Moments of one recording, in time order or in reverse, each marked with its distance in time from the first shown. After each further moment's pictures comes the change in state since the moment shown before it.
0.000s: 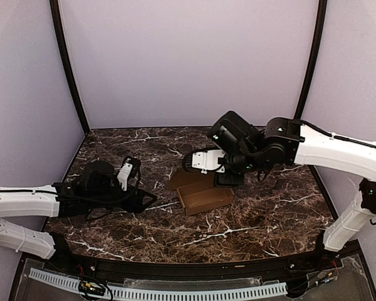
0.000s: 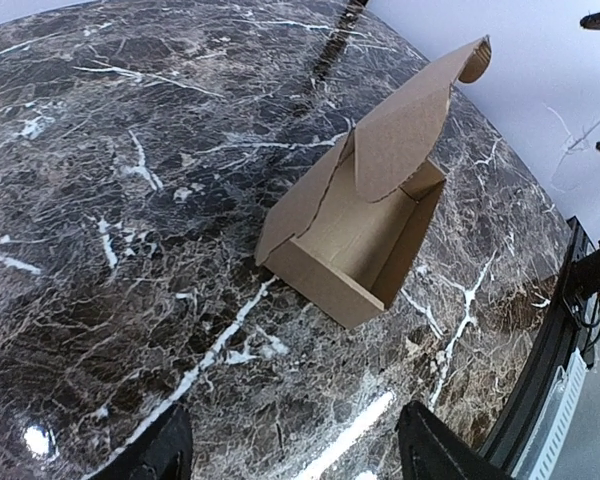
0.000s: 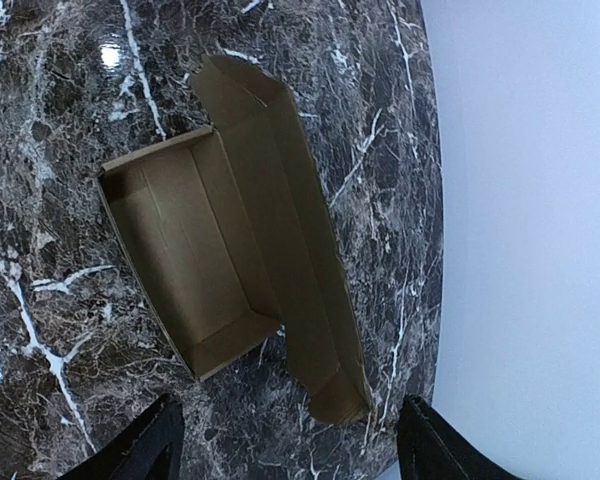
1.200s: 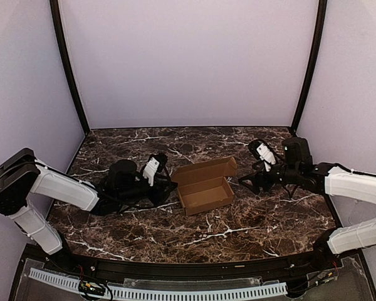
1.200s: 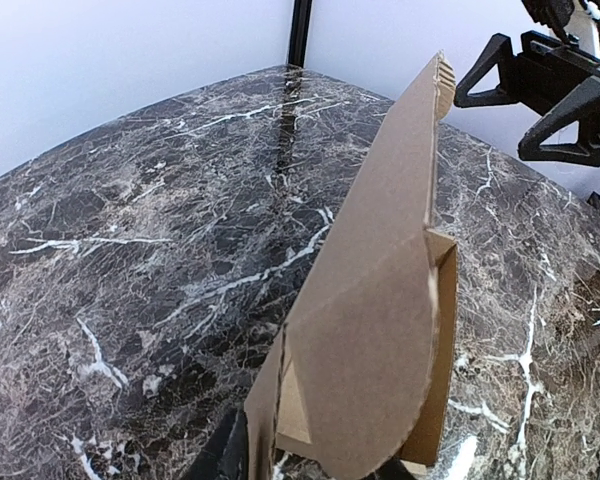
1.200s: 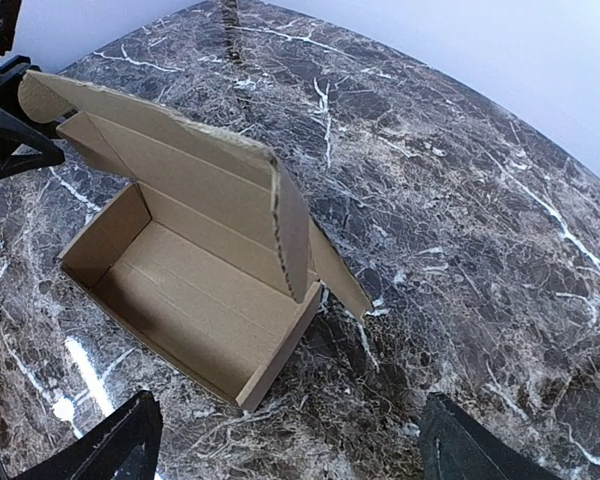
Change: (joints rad) left arm 0.000 0.512 0.069 0.659 0.033 0.315; right arm -0.619 -0.472 -0.916 0.830 -0.735 0.480
